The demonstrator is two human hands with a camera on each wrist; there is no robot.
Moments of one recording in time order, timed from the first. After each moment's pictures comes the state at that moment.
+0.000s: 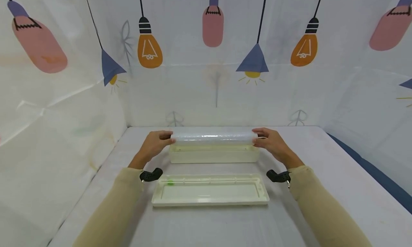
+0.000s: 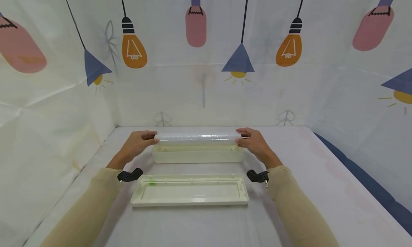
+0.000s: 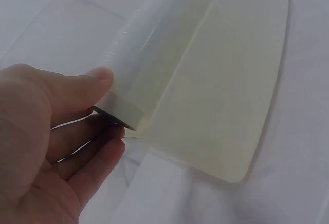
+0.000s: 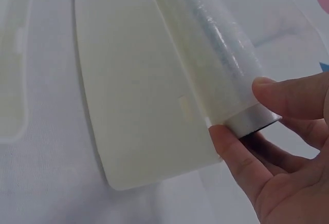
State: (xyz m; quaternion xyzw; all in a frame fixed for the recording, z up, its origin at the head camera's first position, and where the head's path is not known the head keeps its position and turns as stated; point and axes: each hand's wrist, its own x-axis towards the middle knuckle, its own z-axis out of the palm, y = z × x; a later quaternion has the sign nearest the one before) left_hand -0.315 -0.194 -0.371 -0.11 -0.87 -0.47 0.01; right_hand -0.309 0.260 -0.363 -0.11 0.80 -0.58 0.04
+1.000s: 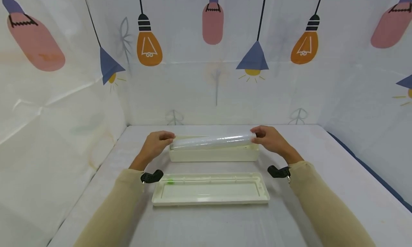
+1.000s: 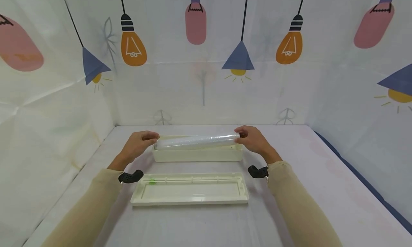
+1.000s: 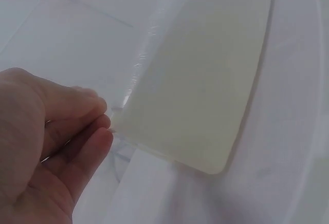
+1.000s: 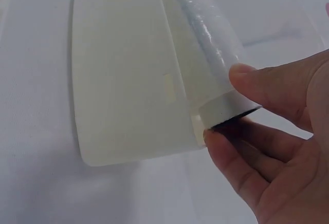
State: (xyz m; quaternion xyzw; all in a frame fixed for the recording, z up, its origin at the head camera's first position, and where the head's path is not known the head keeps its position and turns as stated) left_hand -0.312 -0.190 -0.379 -0.11 -0.87 -0.47 0.05; right_hand -0.315 0.259 -0.356 -0.16 0.91 -0.39 -0.01
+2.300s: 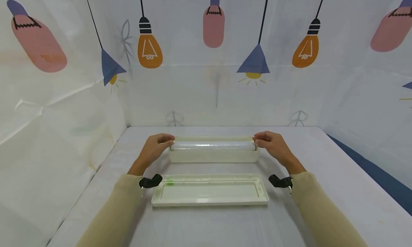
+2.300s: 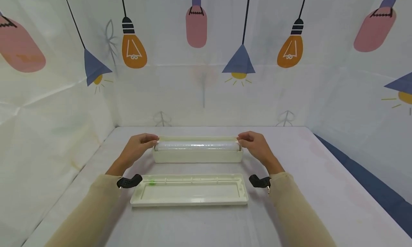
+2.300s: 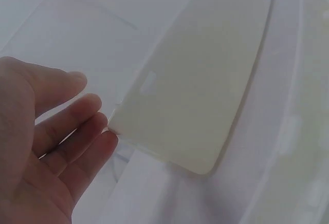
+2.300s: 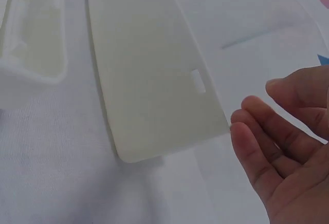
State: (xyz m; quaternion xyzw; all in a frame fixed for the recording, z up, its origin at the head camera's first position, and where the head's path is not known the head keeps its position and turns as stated) left_hand -0.319 -0.196 -0.390 -0.12 -0.85 -0.51 0.04; right_hand -0.311 0.265 -0.378 -0.13 0.86 -0.50 -0.05
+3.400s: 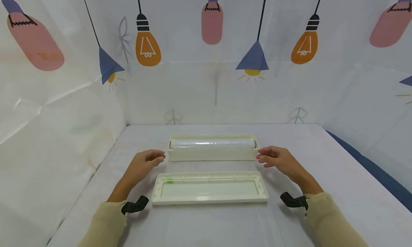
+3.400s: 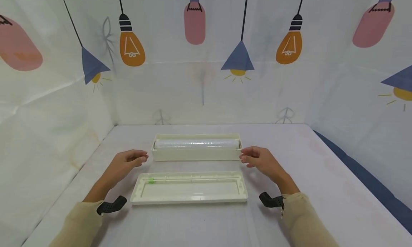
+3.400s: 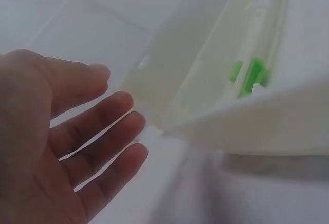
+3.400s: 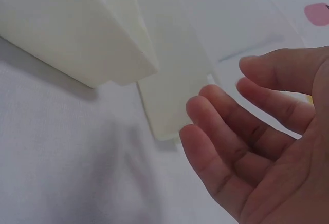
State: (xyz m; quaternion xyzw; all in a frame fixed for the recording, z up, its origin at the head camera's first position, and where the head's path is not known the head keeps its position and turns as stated) left_hand -0.259 -0.220 -0.412 -0.10 -0.89 -0.45 0.04; right_hand -0.254 0.277 -0.394 -0.13 0.84 -0.53 0.05
